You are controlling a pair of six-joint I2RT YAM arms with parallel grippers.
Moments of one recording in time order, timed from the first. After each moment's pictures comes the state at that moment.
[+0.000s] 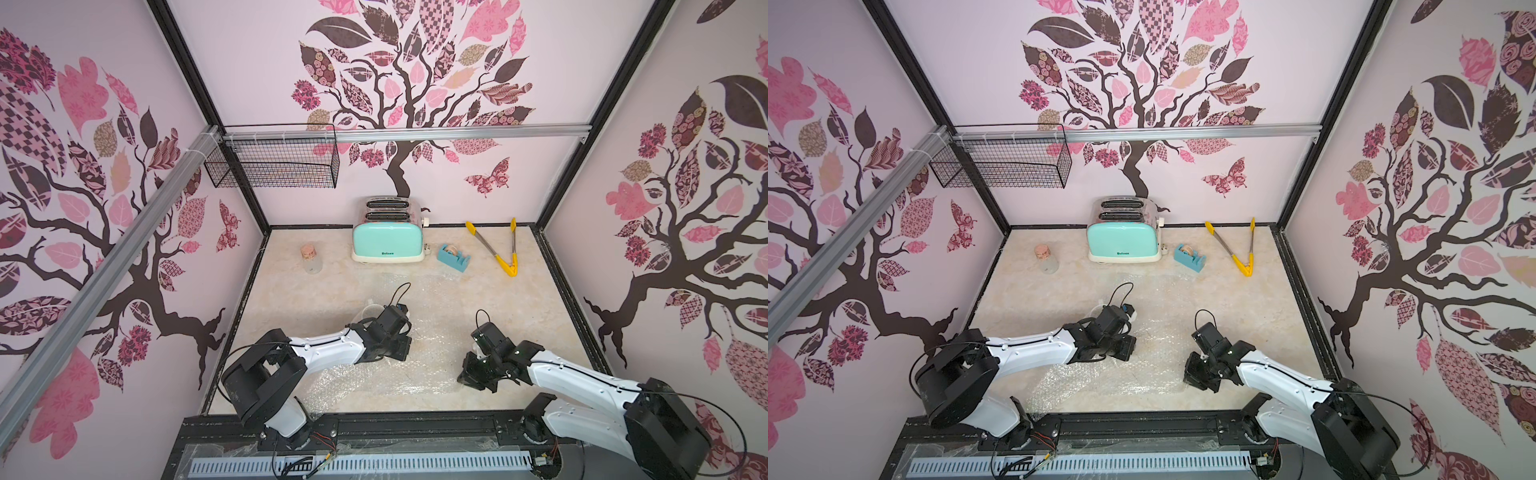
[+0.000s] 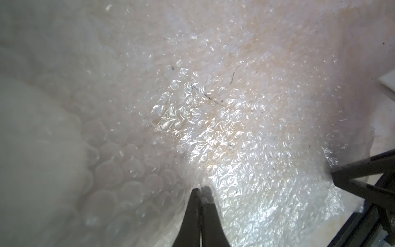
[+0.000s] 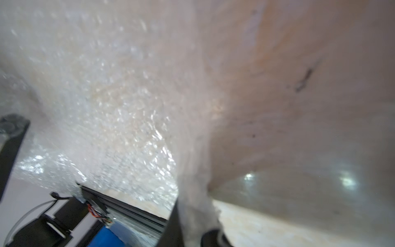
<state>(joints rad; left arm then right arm) -0.87 1.55 0.75 -0.19 0.10 -0.50 0.64 1.09 0.38 -0.50 -0.35 1.14</state>
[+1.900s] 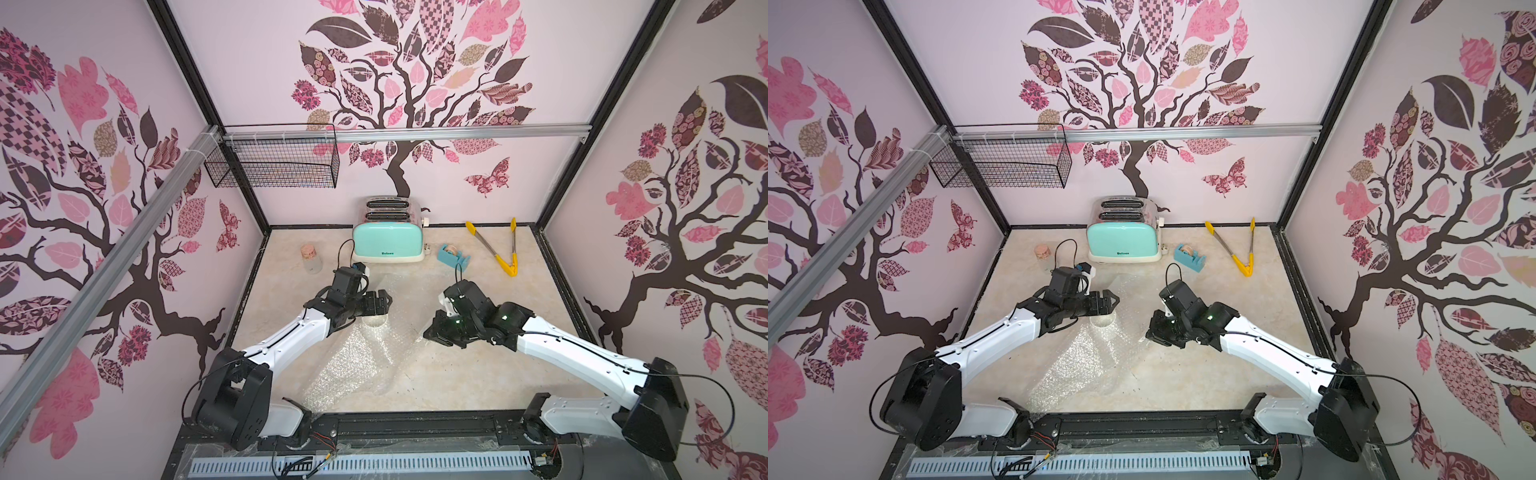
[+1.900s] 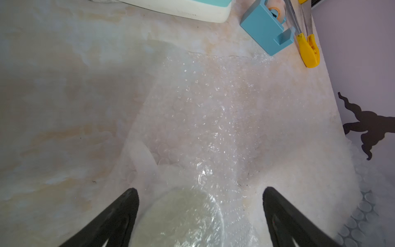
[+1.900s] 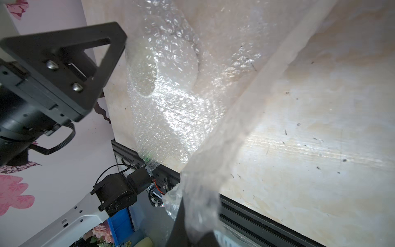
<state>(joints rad) -0.47 1.38 0.83 -0.23 0.21 -0.47 0.79 1.27 0.98 -0.59 -0.30 1.06</state>
